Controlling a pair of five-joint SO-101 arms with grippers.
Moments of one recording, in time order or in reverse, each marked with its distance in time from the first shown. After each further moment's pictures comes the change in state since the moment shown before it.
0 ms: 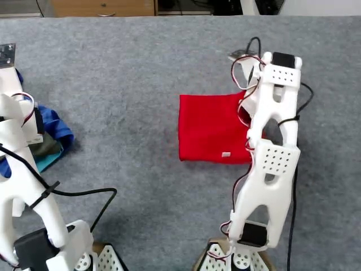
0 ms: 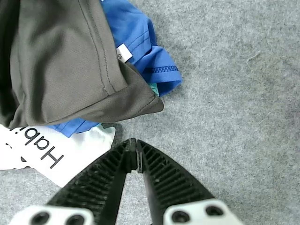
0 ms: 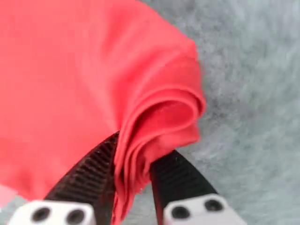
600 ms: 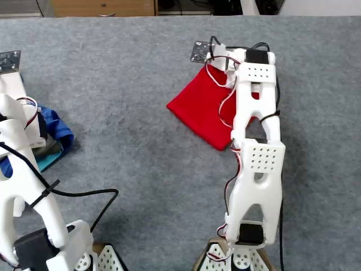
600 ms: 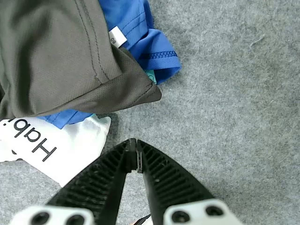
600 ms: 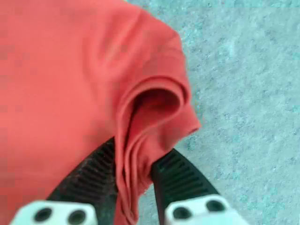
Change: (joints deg) left arm 0.0 -0.1 3.1 0.0 0.0; right arm -8.0 0.0 0.0 -30.9 30.4
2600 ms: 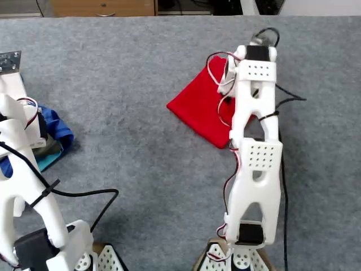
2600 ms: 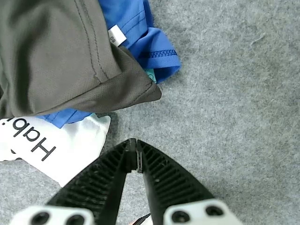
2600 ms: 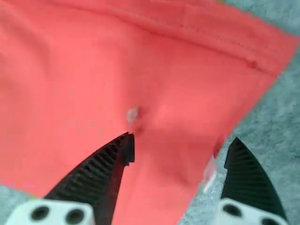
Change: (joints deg) left arm 0.0 0.0 0.4 0.0 0.0; right arm -0.4 5.5 -10.6 32.4 -101.7
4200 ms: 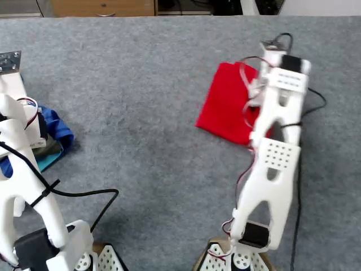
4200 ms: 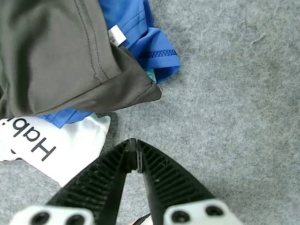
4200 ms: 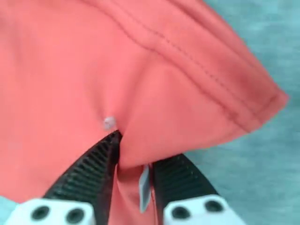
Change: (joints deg) left arm 0.0 0.0 0.0 0.0 0.0; right arm 15.8 7.8 -11.2 -0.2 42.9
